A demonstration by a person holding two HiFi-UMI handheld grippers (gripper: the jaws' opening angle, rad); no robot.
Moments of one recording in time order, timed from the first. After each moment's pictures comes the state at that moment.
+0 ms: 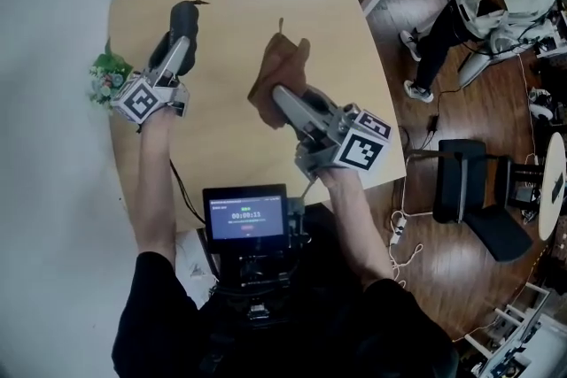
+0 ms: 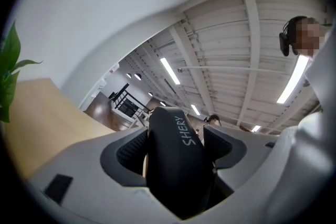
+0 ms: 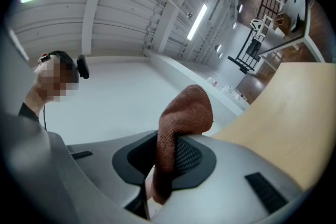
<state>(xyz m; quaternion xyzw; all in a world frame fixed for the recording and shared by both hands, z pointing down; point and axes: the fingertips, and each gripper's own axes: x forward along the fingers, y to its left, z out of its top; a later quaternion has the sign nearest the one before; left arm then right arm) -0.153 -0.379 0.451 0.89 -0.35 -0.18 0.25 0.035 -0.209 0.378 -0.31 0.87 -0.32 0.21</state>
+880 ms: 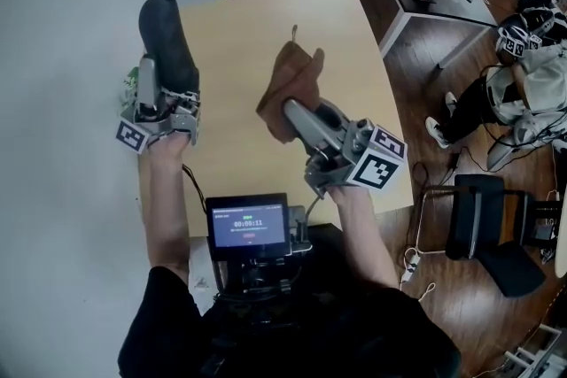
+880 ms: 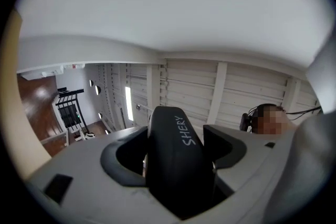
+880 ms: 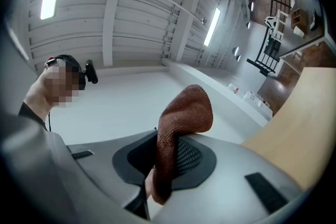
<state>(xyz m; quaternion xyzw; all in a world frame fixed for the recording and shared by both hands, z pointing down) -0.170 -0.292 0.275 0.82 -0.11 -0.51 0.22 0.028 -0.203 0.340 -0.24 0.90 -0.25 0.26</state>
